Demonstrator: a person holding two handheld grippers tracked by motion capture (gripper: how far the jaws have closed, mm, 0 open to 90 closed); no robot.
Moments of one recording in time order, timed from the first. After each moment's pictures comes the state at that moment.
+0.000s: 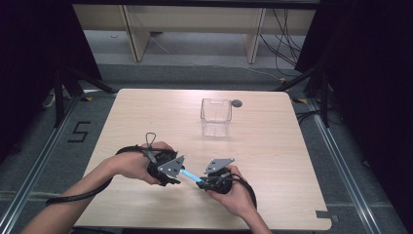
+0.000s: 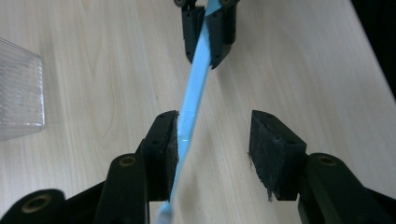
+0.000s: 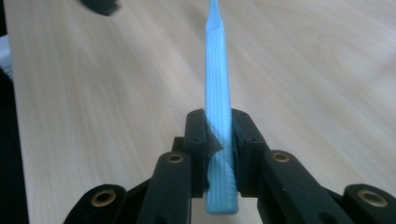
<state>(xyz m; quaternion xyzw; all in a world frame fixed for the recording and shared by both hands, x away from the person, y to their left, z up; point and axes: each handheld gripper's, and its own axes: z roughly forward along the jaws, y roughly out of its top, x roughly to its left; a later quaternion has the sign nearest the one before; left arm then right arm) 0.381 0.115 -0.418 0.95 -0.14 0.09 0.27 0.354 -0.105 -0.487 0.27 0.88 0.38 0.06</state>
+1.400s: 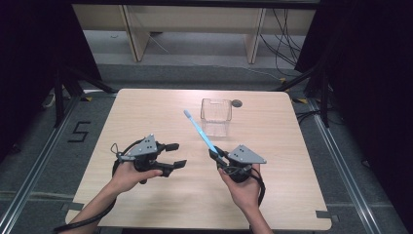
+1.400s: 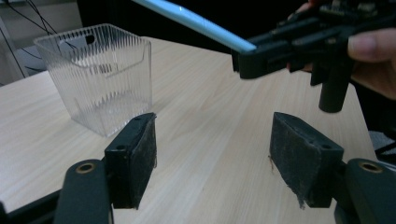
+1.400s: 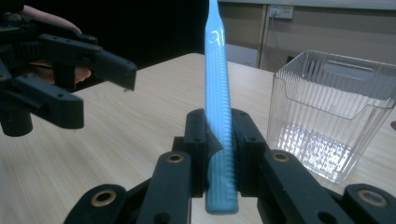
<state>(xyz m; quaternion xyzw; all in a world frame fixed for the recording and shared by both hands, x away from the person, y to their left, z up) 0.392 0.155 -0.446 0.77 0.20 0.10 0.59 0.360 -0.137 -0.450 0.33 0.73 0.56 0.22</state>
